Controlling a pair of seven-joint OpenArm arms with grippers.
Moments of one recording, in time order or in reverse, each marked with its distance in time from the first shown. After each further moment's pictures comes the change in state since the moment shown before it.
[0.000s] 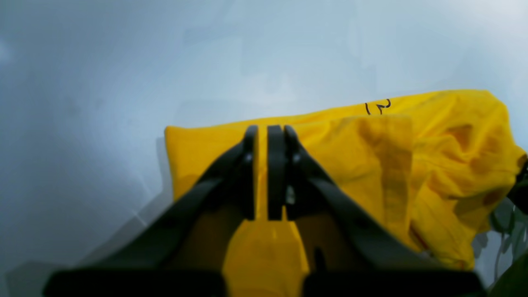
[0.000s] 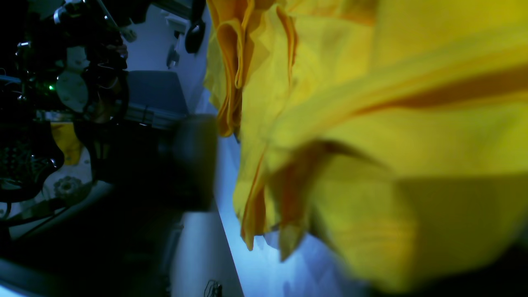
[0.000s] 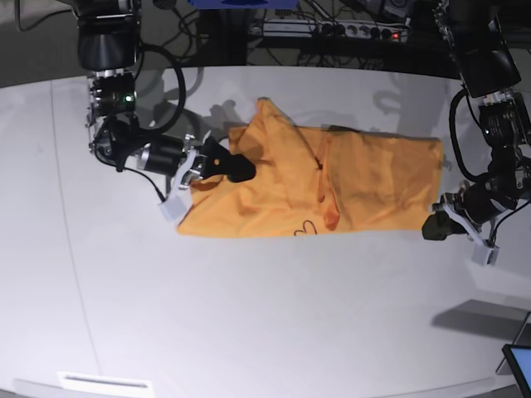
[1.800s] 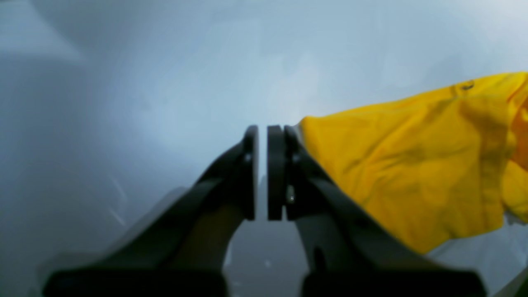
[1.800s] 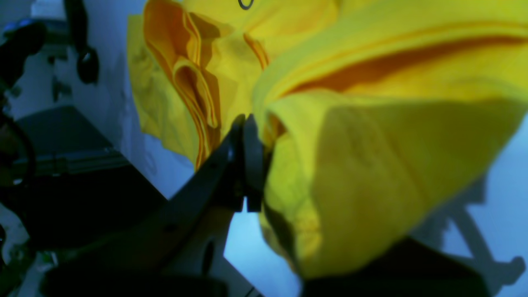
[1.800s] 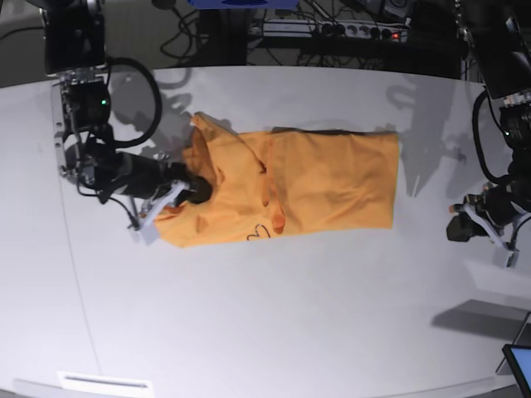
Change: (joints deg) left arm 0.3 -6.7 0.0 0.0 0.4 0.0 -0.4; right arm 0.4 9.3 -8.2 23.0 -10.3 -35.6 0.5
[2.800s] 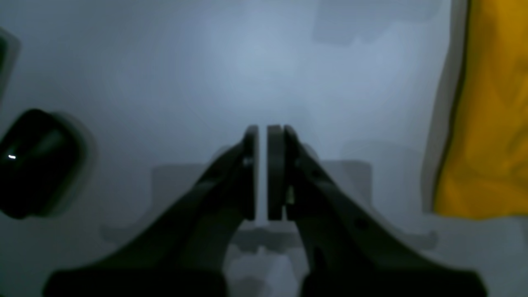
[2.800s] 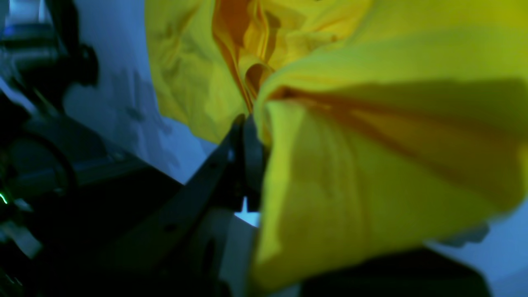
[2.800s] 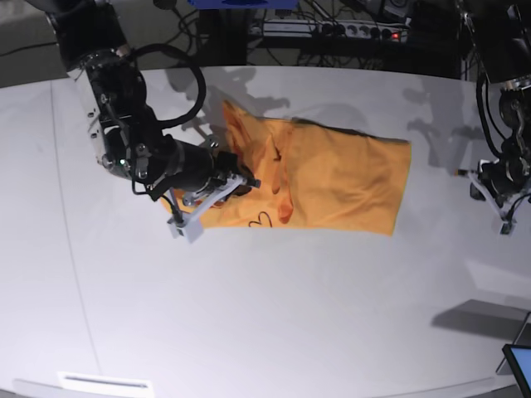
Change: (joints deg) left arm 6.2 -0.2 -0.4 -0.4 22.8 0.0 -0.1; right arm 1.3 -1.3 -16.7 16.7 -7.5 -32.2 0.0
